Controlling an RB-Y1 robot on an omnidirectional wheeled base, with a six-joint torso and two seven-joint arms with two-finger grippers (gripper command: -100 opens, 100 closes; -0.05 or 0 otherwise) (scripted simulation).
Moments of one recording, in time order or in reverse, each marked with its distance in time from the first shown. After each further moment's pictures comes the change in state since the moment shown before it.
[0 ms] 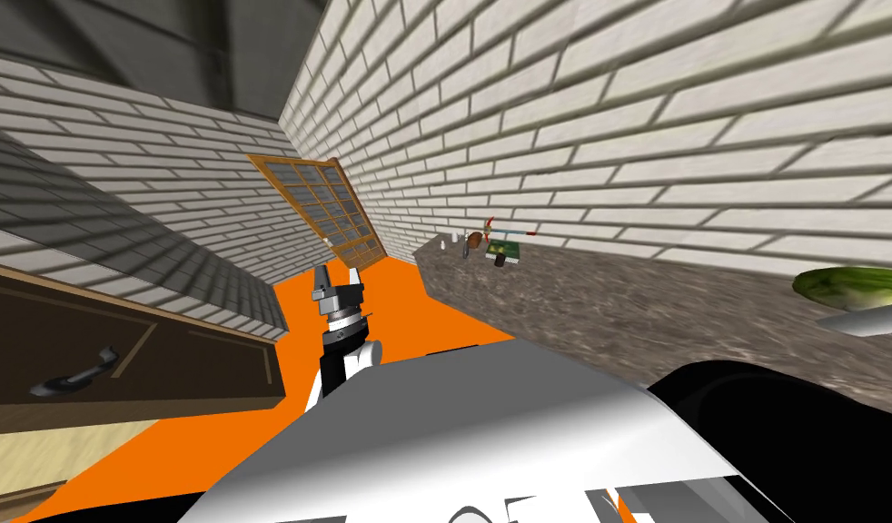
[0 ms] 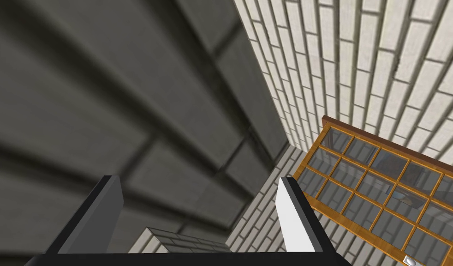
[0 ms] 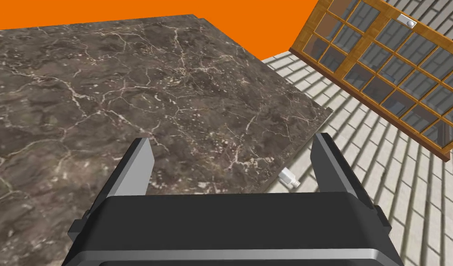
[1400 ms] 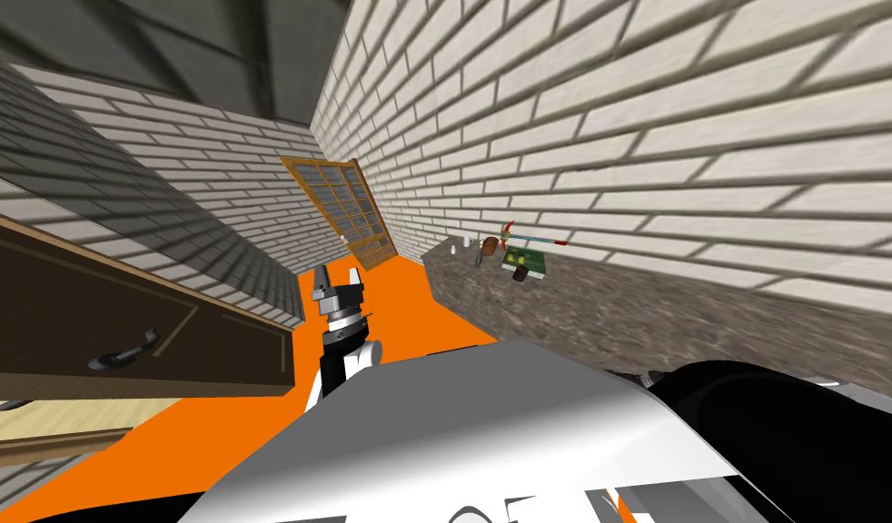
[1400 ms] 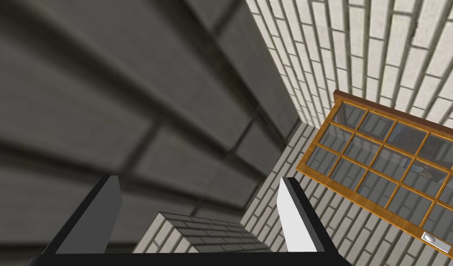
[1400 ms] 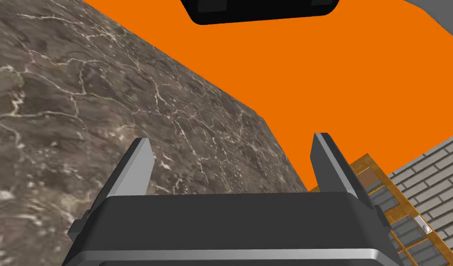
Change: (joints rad) left arm 0.000 0.000 0.000 0.000 0.000 0.000 0.000; right arm 0.003 -0.400 0.119 0.224 0.071 -0.044 0.096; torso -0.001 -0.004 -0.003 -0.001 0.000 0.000
